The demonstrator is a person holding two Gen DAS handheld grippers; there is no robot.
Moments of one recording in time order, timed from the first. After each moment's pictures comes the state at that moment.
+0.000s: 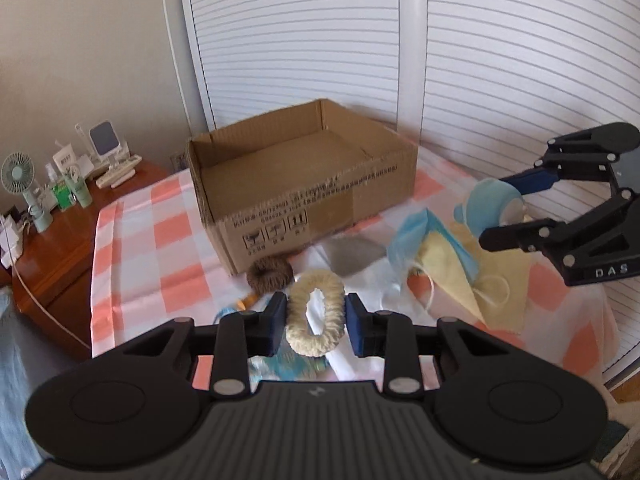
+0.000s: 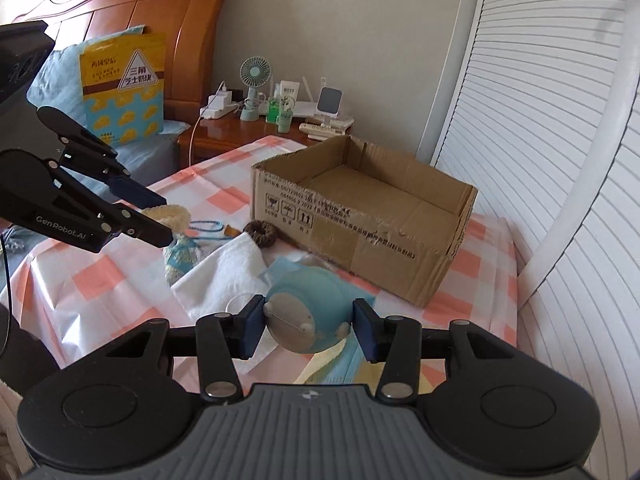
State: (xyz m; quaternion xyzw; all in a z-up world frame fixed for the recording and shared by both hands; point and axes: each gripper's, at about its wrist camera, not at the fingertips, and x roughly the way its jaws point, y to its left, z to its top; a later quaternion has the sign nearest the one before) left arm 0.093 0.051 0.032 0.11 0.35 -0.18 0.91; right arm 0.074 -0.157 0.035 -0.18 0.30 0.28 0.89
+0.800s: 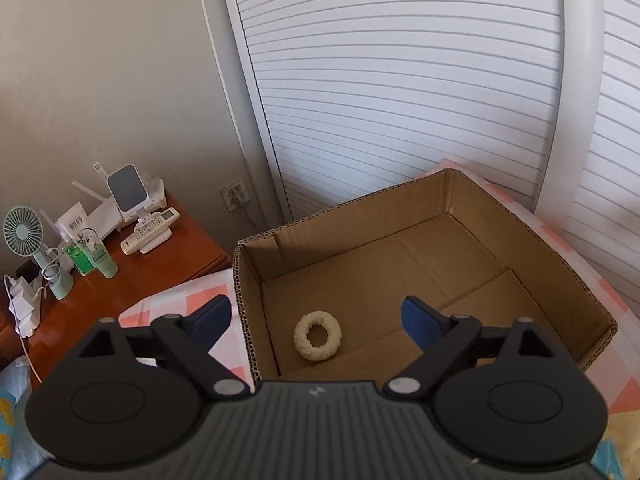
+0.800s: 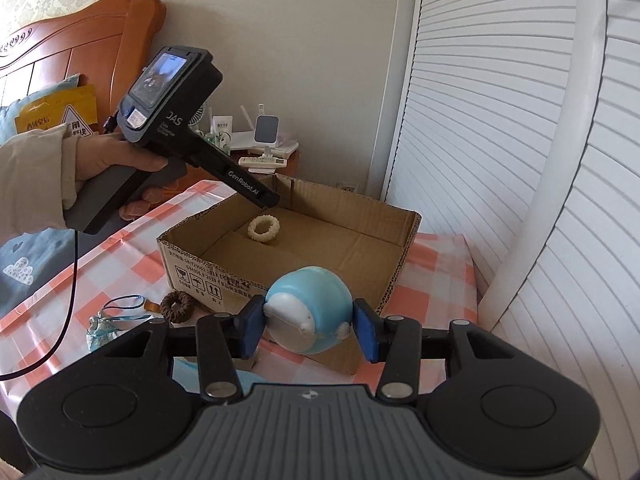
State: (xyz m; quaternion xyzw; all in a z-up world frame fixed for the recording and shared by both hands) left arm 0.312 0.030 0.038 0.12 0.33 -0.09 0.93; right arm 0.166 -0.183 0.064 -0.12 0.29 0.23 0.92
